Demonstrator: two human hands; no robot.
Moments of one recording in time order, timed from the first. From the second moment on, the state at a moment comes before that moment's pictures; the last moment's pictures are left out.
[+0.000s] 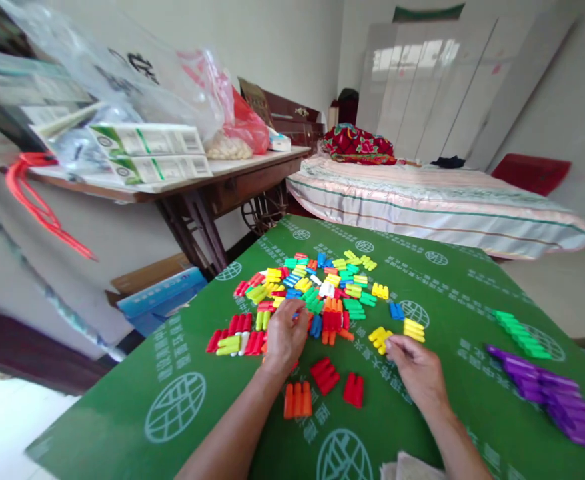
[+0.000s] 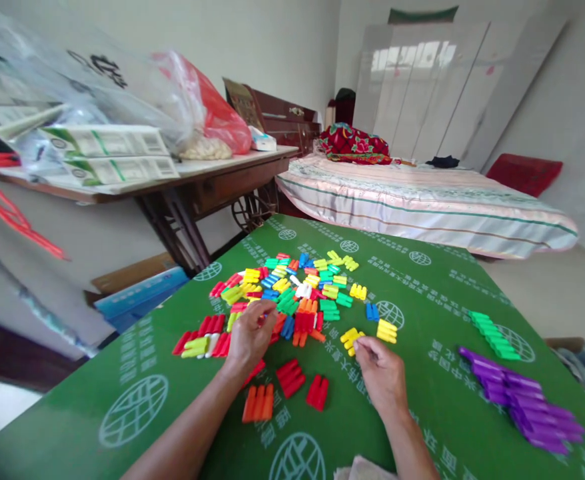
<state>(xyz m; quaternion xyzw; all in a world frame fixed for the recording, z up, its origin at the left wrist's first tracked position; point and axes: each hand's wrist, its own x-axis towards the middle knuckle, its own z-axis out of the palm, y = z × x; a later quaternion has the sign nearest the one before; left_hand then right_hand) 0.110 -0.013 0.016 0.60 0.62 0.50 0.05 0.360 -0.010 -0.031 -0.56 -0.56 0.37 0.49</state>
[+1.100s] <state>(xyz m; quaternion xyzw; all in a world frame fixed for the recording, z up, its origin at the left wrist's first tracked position) 0.103 -0.009 0.001 0.72 0.64 0.26 -0.04 0.355 0.000 -0.021 -0.52 -0.62 0.36 0.46</state>
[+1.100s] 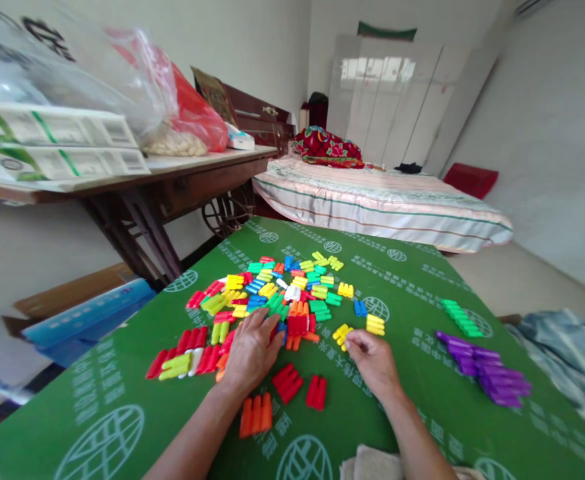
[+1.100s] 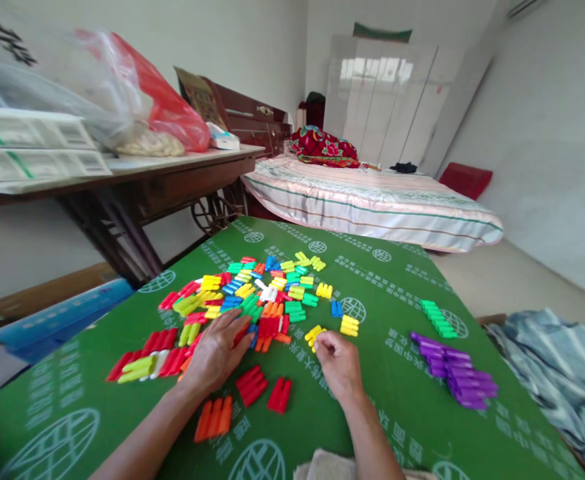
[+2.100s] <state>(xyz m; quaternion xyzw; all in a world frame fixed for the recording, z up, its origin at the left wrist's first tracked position) 0.137 0.007 0.041 0.62 0.77 0.15 0.04 0.356 -0.001 -0.026 -0.53 -0.62 0.37 0.45</state>
